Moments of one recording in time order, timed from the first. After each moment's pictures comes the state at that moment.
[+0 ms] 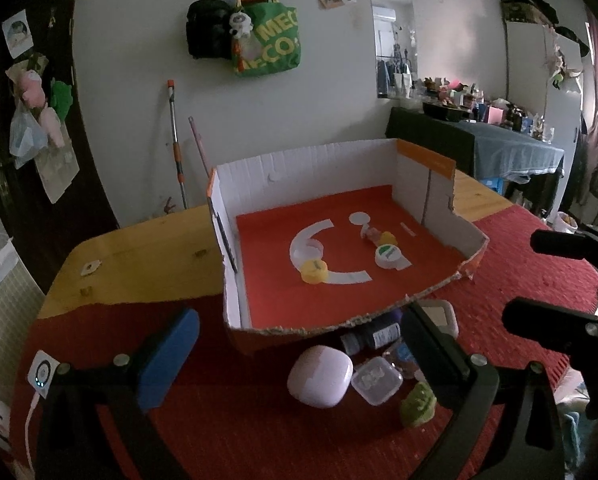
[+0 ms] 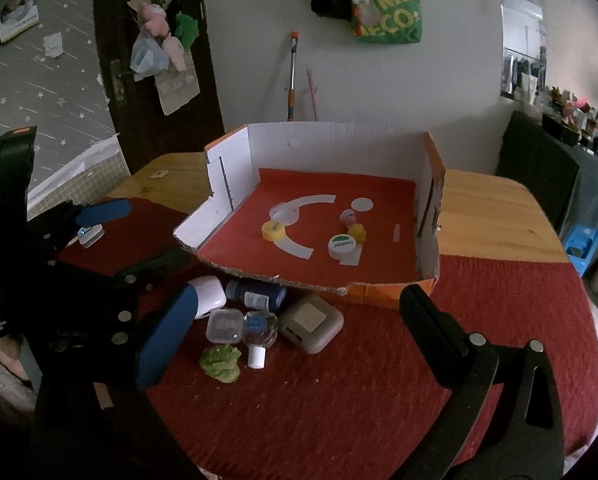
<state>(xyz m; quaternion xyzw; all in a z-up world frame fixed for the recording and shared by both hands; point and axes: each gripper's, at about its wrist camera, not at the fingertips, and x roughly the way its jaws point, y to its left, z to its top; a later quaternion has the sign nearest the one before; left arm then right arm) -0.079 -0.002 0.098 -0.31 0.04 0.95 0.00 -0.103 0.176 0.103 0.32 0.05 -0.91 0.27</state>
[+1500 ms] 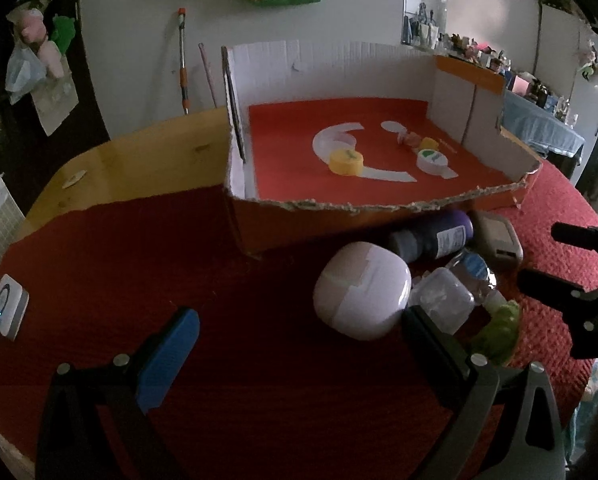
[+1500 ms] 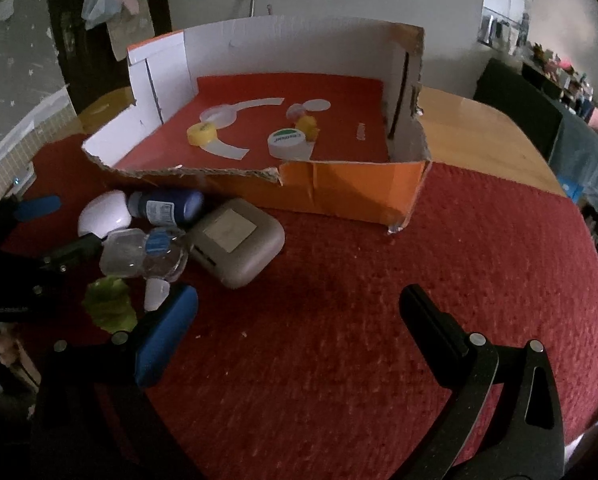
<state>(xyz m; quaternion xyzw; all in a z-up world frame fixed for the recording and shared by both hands) -0.093 -0.031 0.017 -0.41 0.01 0.91 -0.02 -0.139 0.184 0.021 0.41 0.09 -0.89 0.19</state>
